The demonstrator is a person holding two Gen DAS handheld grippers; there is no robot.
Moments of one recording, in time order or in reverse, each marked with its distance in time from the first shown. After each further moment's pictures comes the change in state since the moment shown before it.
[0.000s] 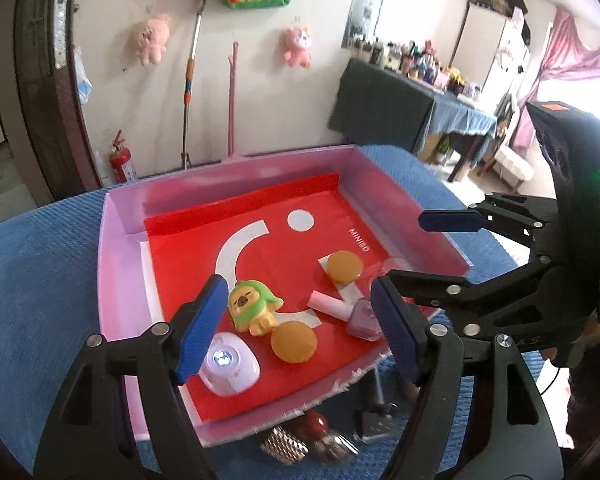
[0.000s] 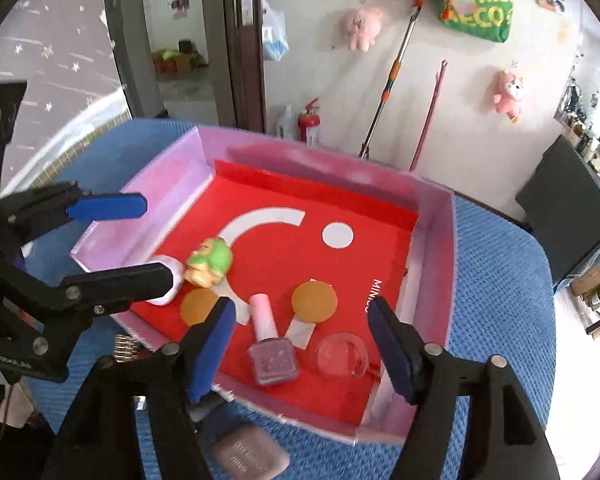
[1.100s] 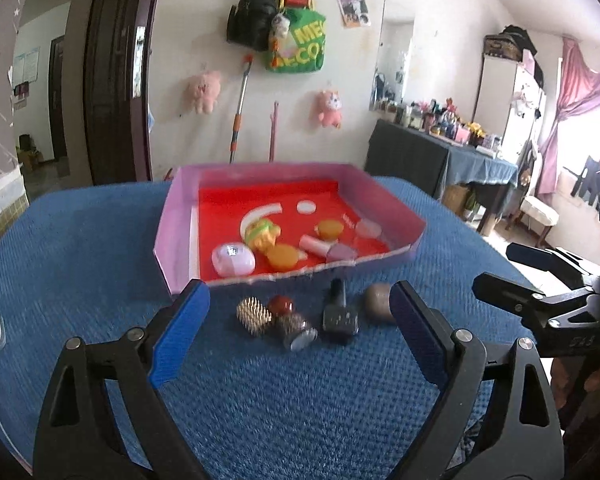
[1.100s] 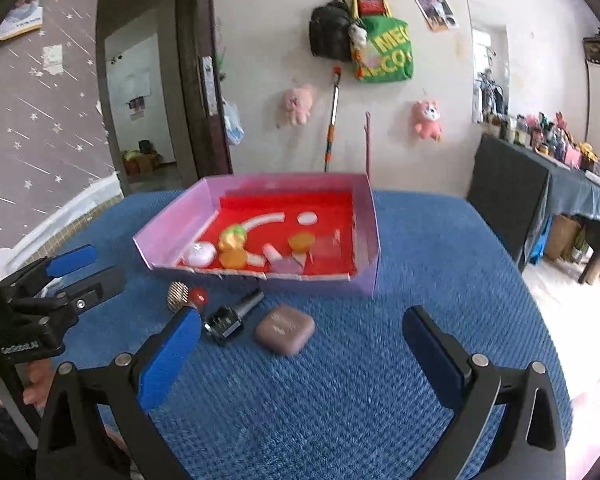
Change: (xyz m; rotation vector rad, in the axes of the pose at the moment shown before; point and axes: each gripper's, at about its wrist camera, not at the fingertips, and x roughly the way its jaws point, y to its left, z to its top) left arm -0.082 -0.055 -0.133 -0.060 -0.255 0.162; right arm -0.110 0.037 -0.162 0.217 -0.328 -0.116
